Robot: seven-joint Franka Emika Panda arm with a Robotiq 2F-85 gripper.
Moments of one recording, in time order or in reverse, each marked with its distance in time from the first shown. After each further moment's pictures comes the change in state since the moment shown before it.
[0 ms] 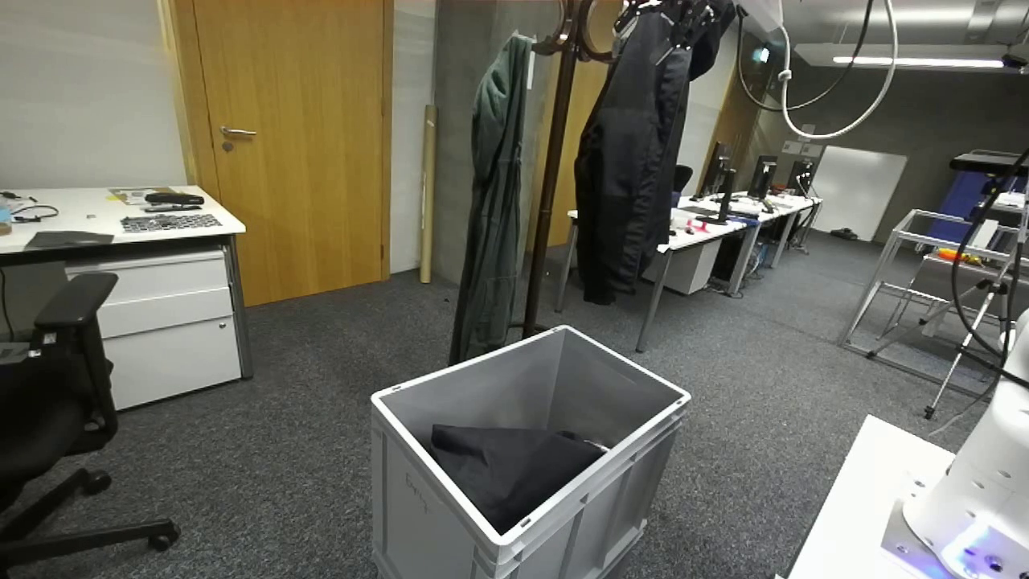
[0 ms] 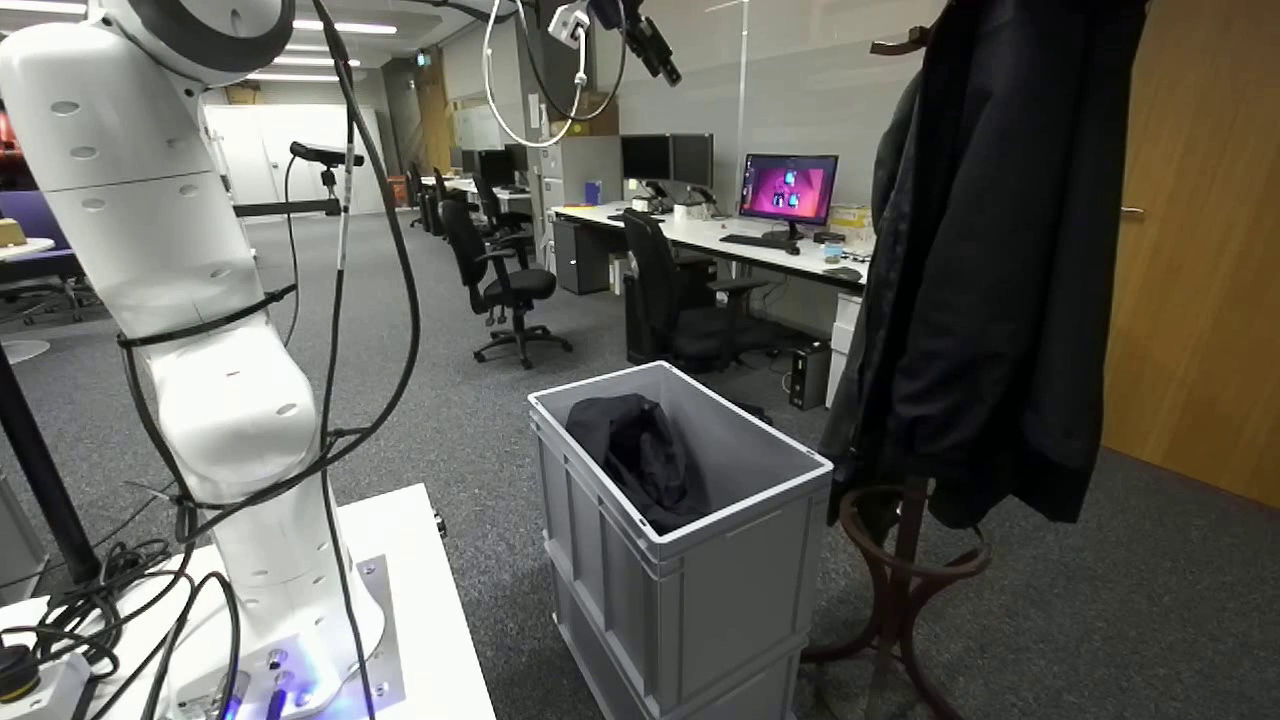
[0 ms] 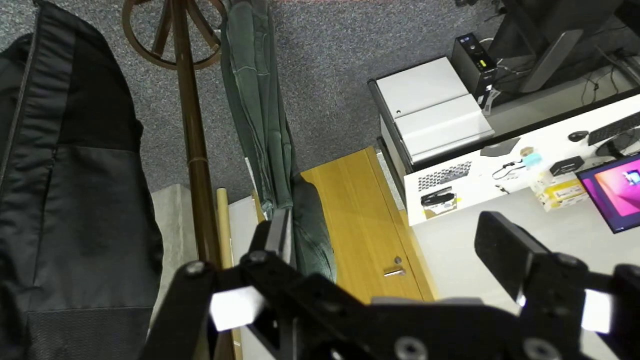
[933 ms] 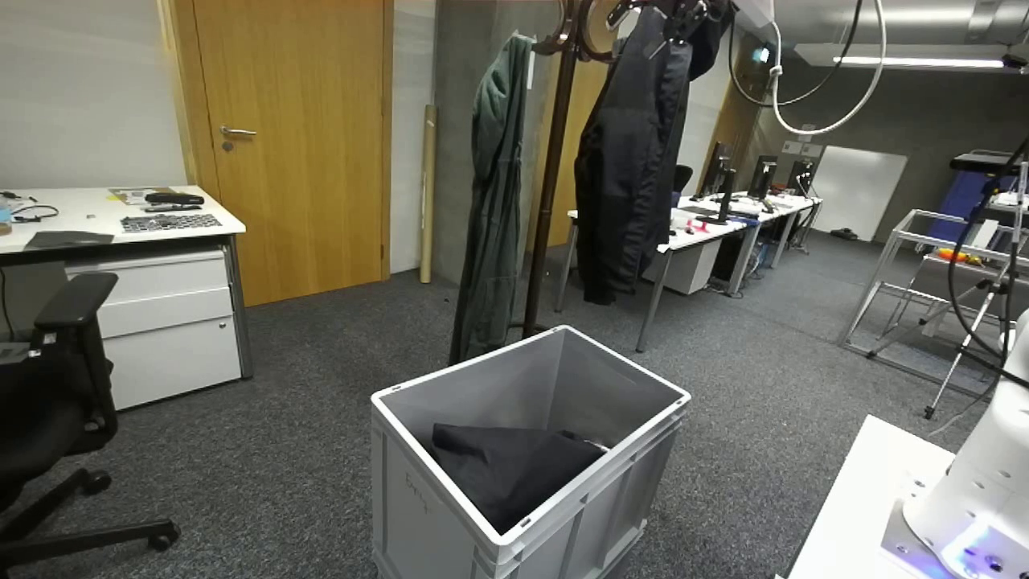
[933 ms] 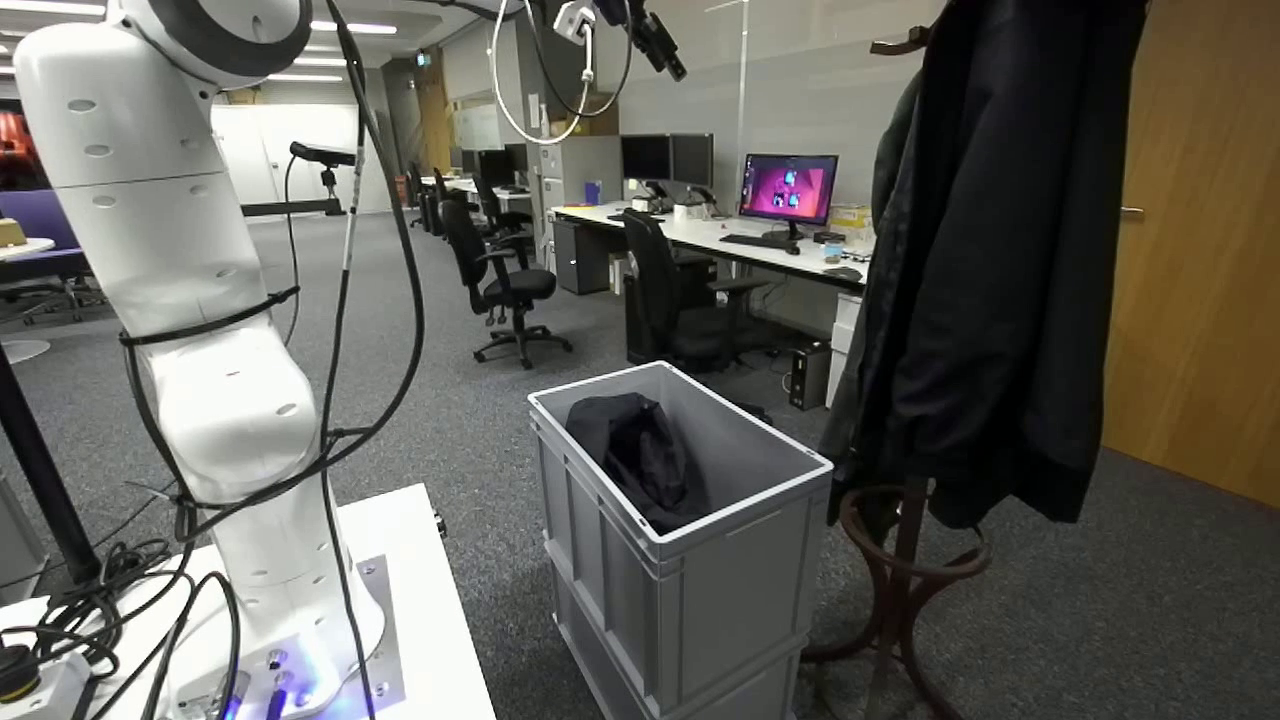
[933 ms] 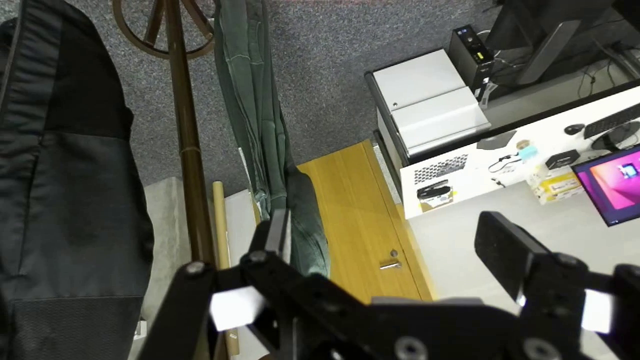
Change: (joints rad) arm 0.000 0.034 0.003 0.048 -0.013 0.001 0.000
